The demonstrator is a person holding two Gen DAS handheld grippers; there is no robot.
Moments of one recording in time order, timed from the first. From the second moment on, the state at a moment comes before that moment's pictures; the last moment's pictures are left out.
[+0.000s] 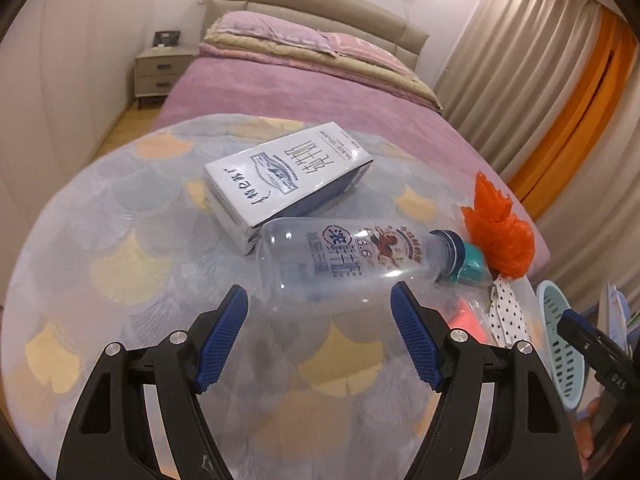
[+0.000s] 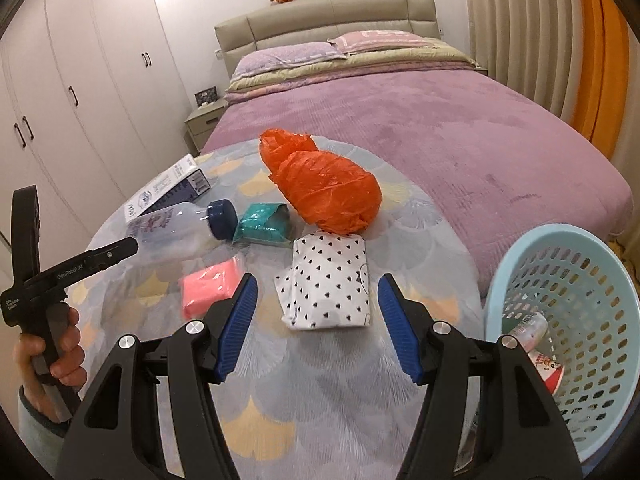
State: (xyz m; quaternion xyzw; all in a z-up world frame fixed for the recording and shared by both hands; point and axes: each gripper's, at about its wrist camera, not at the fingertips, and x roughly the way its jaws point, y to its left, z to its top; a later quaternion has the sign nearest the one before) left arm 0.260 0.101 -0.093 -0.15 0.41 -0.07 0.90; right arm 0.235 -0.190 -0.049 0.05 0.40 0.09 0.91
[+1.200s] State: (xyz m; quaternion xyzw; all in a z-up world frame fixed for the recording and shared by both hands) left arm 0.292 0.023 -0.100 -0.03 0.47 -0.12 0.87; right arm 0.272 -0.205 -0.079 0.06 0.43 0.09 0.90
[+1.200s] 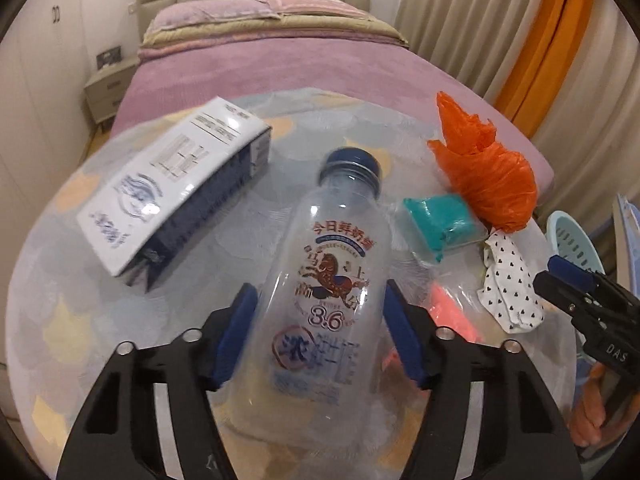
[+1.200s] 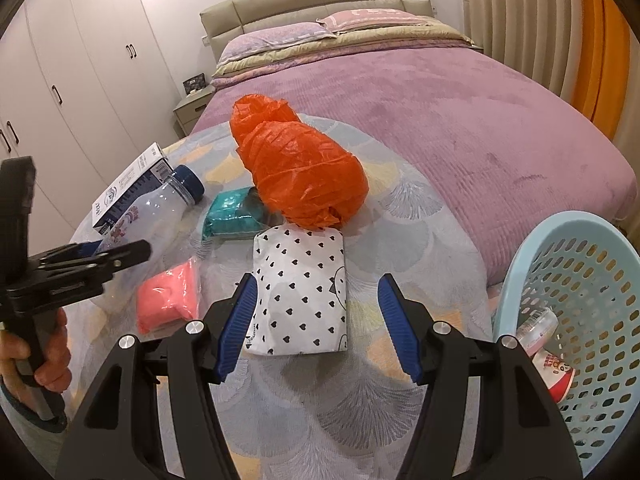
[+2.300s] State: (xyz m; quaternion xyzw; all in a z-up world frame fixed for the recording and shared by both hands) left arm 0.261 0.017 -0.063 -0.05 0.40 -0.14 0.90; right arm 0.338 -0.185 -0.052 0.02 0.40 0.10 0.91
